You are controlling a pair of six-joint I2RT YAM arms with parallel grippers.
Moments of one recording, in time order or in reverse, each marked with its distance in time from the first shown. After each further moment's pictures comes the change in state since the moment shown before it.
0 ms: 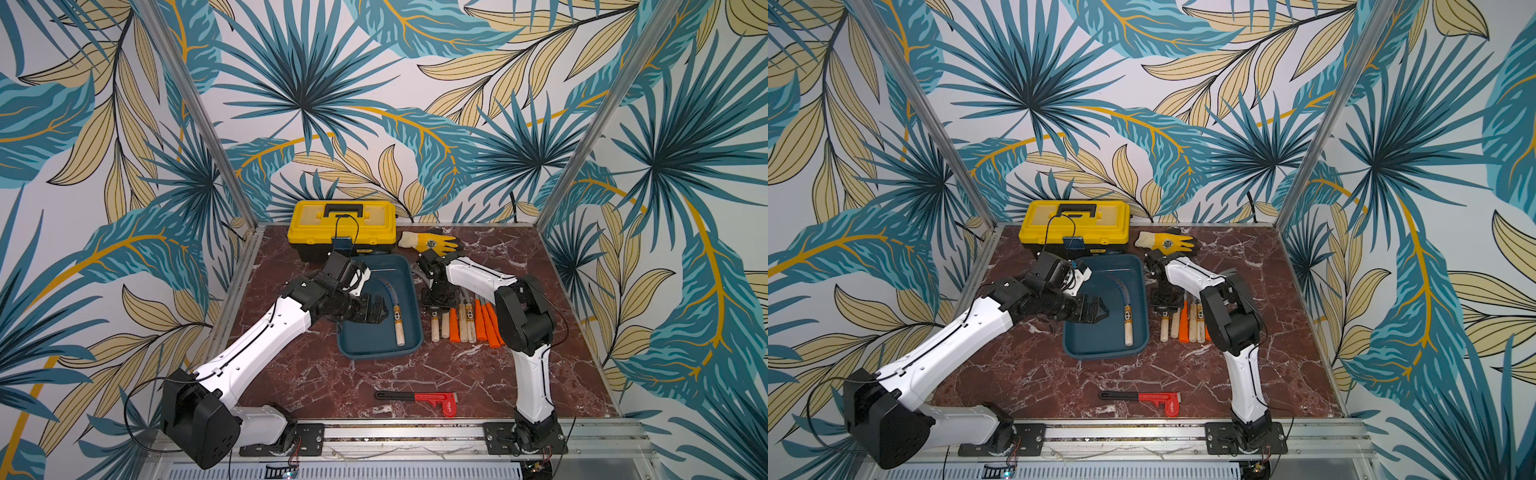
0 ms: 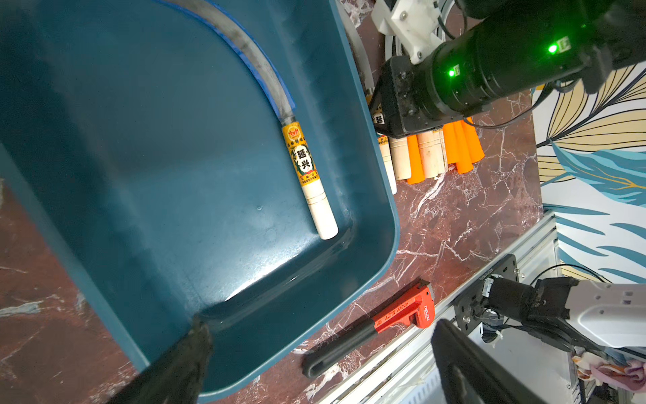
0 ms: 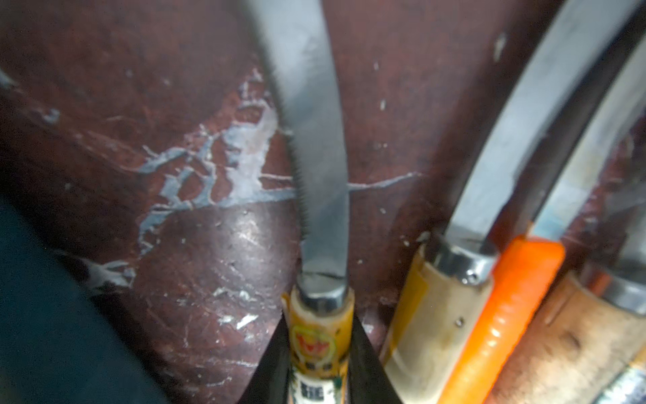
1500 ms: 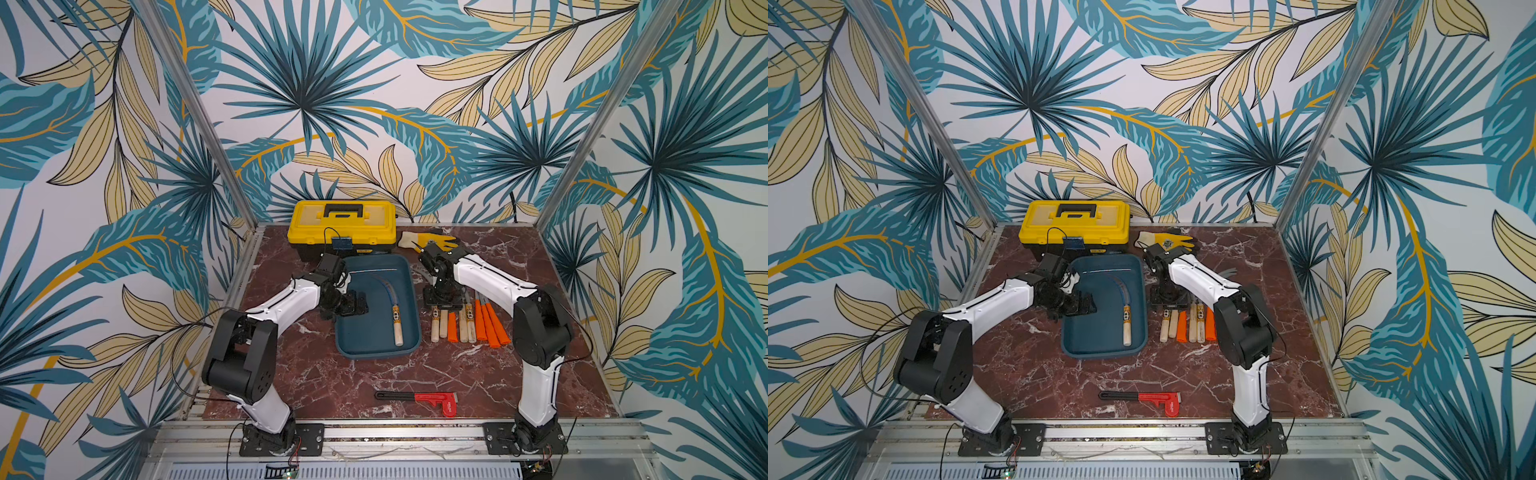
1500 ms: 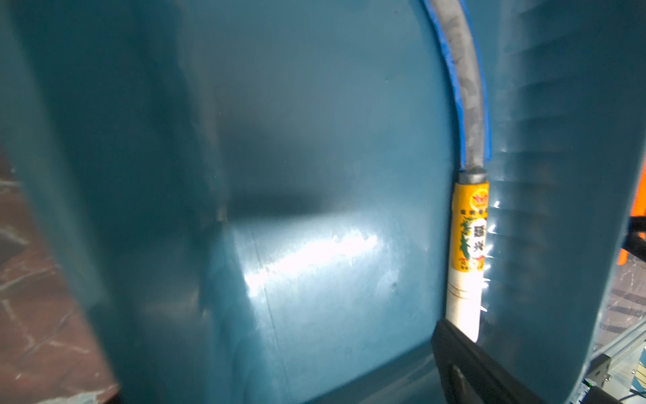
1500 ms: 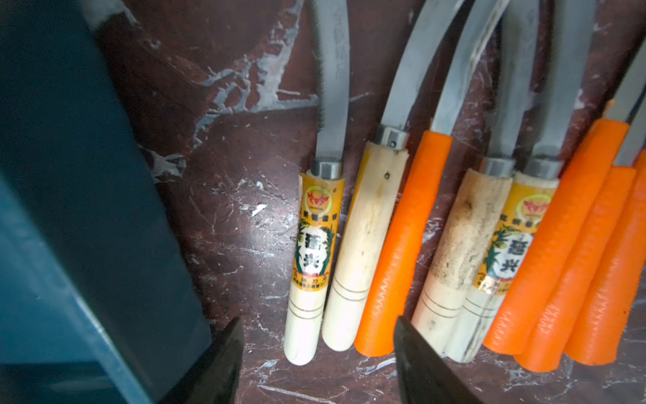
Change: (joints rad) left arm 0.232 0.309 -0.090 0.188 -0.008 0.069; right arm 0.036 -0.144 0.000 -0.125 0.045 -0.004
